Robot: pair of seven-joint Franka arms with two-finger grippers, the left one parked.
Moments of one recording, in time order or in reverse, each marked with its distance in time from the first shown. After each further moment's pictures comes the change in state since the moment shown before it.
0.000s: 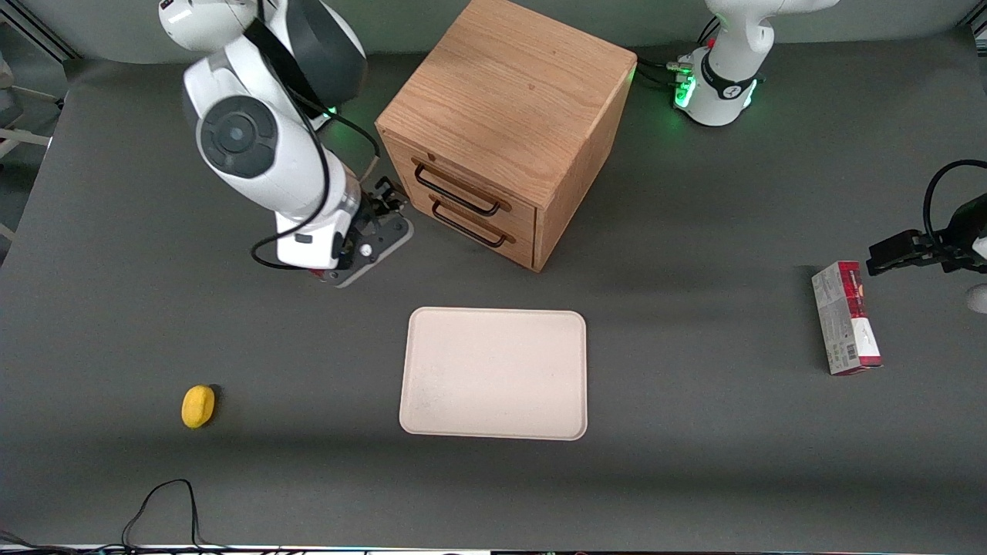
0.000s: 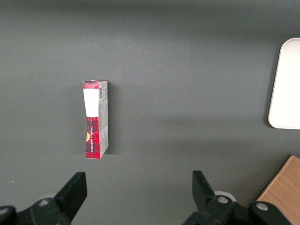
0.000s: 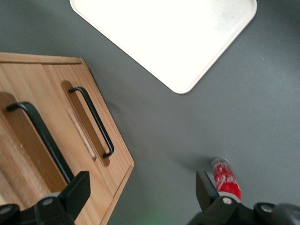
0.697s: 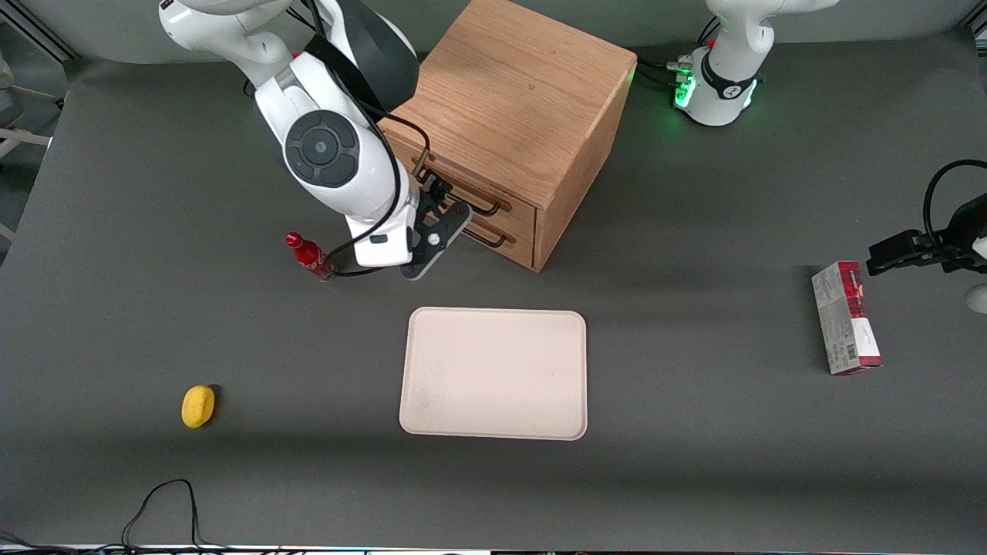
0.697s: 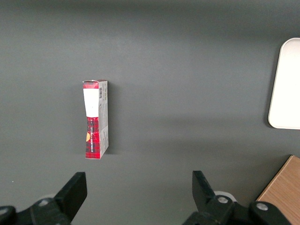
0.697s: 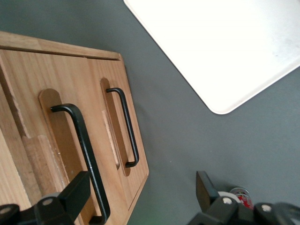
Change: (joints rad) arm 0.011 0.076 0.093 0.051 0.031 -0.002 -0.108
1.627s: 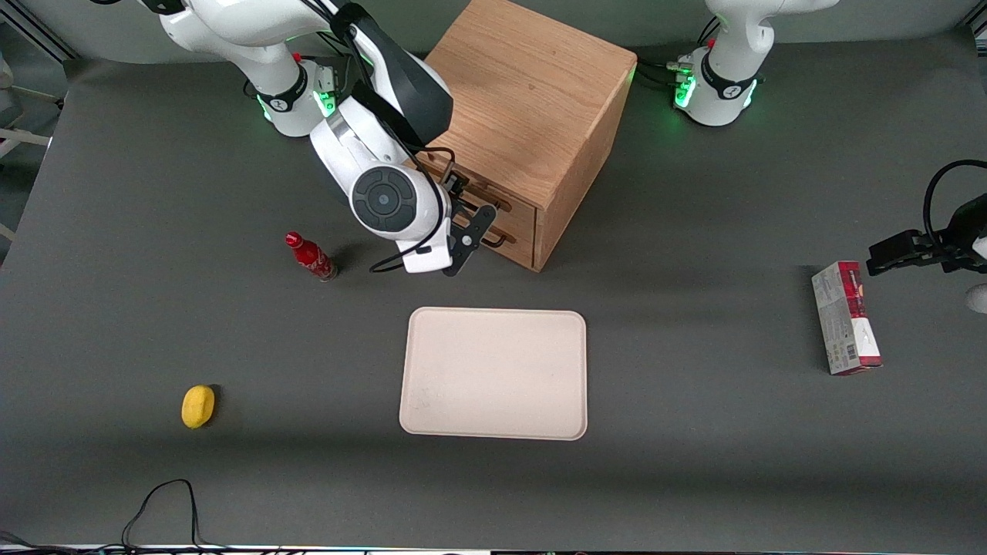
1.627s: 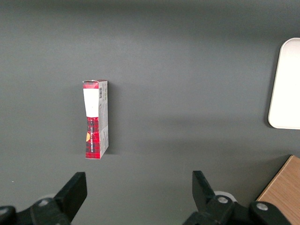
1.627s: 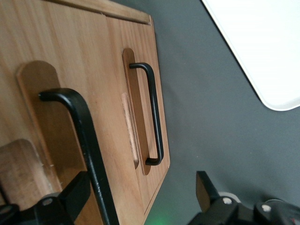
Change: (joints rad) arm 0.018 0.069 0.023 -0.073 0.061 -0.024 -0.074
